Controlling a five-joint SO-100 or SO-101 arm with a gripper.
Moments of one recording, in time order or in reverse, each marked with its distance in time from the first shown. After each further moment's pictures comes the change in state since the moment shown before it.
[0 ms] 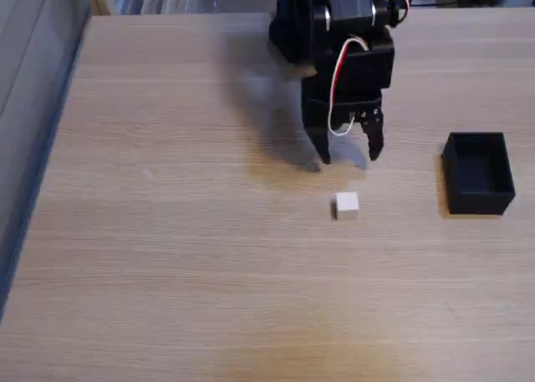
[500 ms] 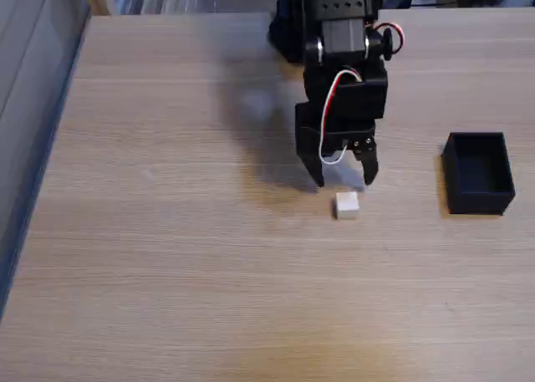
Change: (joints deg) arm 2.1 -12.4 -10.2 -1.1 -0.4
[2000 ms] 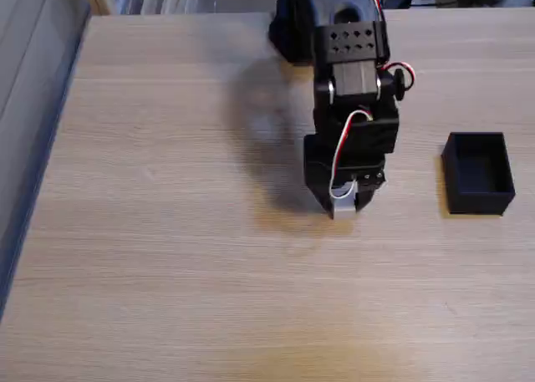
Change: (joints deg) arm -1.3 -14.9 -14.9 3.1 1.1
